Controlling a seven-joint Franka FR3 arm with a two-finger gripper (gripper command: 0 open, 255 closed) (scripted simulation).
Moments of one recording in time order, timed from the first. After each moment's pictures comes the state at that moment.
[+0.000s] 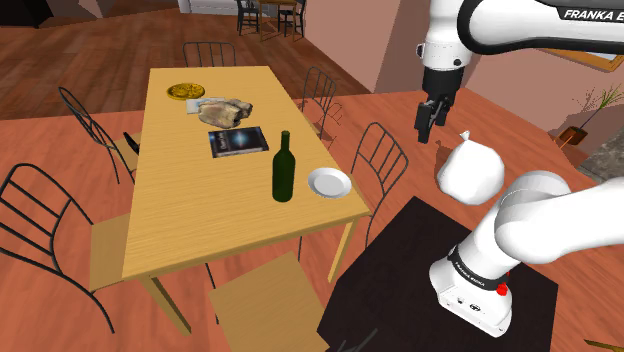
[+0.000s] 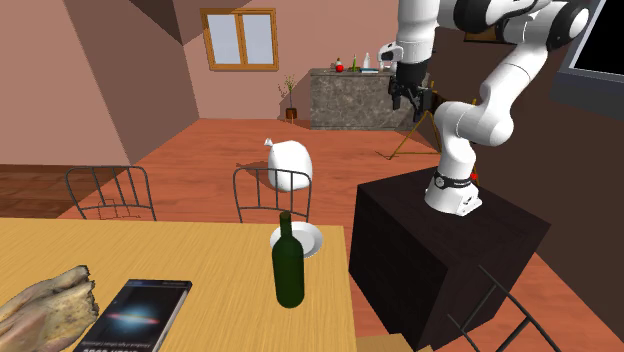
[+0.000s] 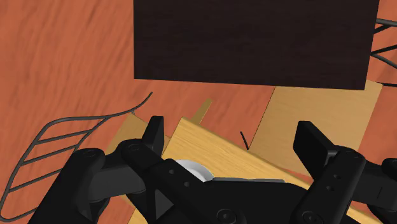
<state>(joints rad) 0.01 -0.77 0.02 -2.45 -0.12 1.46 0.03</state>
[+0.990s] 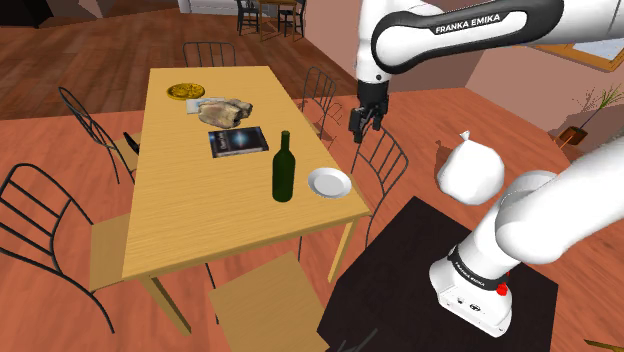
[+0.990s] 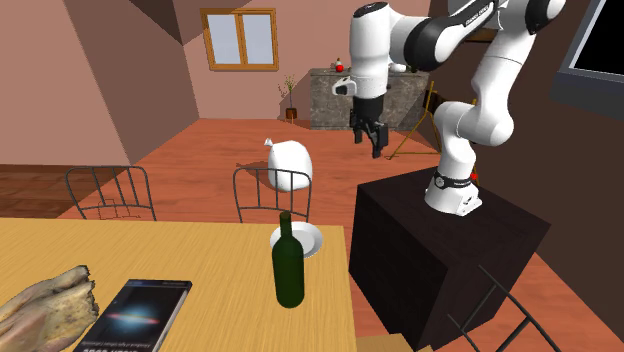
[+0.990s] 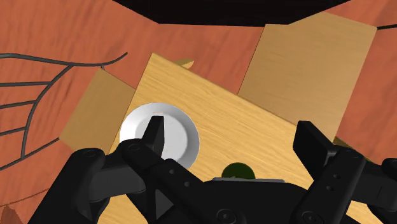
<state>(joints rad) 0.02 -0.32 0.03 -2.31 -0.06 1.83 0.07</state>
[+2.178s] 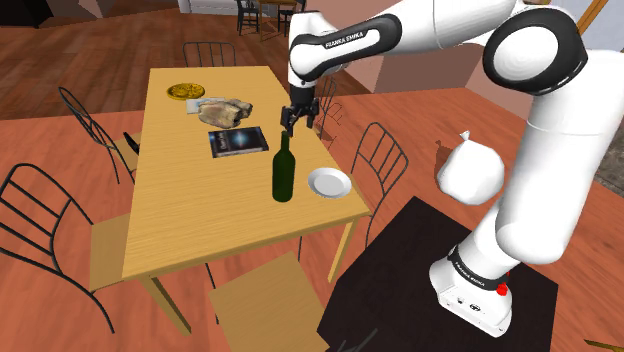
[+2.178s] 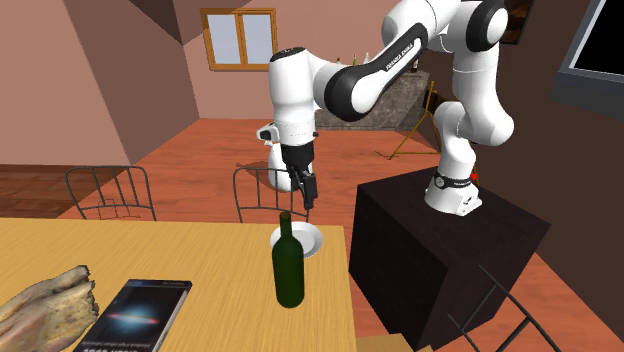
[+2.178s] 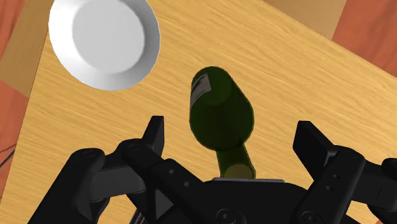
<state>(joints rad) 0.04 0.33 0.04 -1.74 0.01 2.01 0.08</state>
